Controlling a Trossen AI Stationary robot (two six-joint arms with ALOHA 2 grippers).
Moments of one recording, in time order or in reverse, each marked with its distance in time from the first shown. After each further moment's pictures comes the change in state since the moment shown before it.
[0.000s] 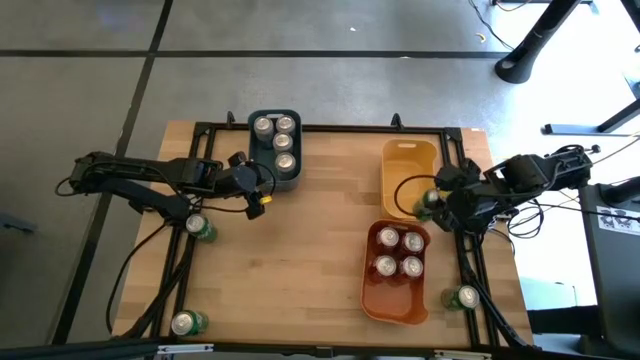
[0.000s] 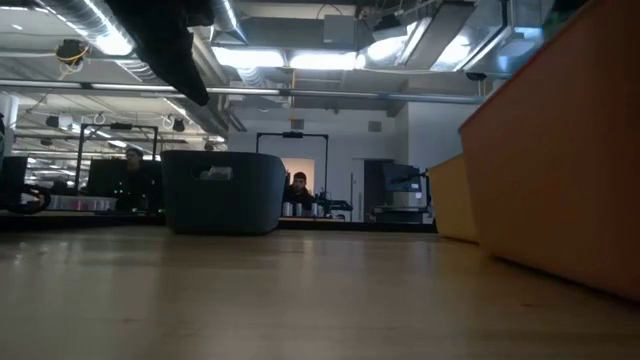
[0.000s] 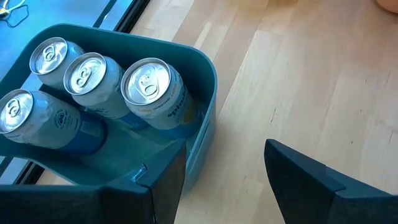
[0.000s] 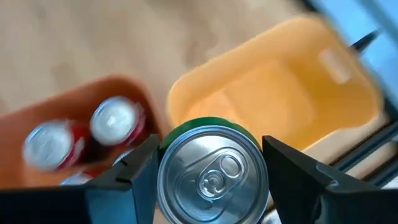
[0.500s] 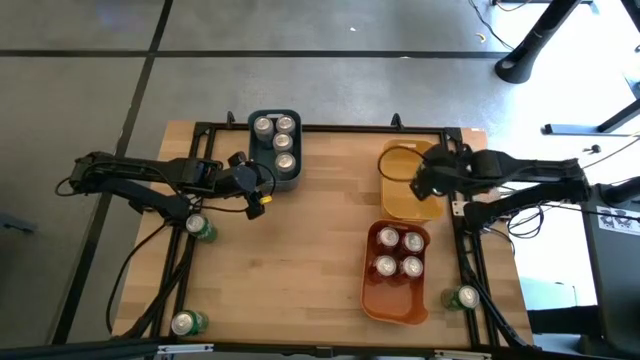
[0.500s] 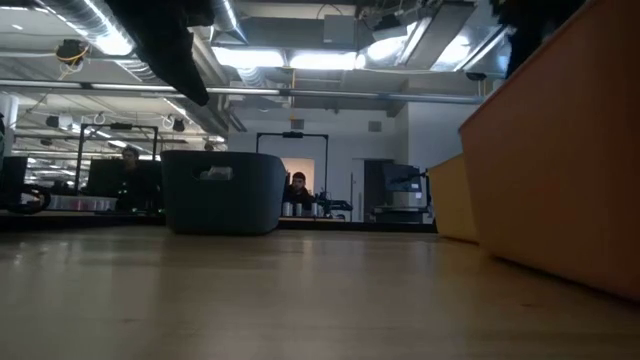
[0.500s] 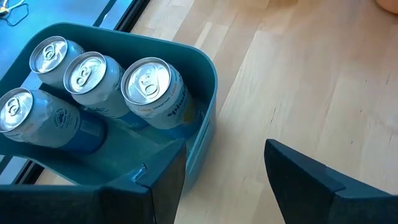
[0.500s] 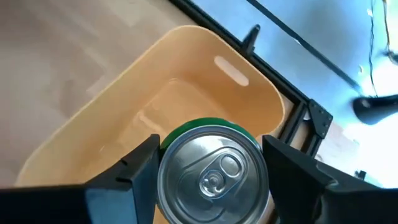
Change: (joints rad) left arm 0.000 0.000 0.000 -0.001 0.000 -0.005; right arm -0.390 0.003 -0.245 0.160 0.196 -0.067
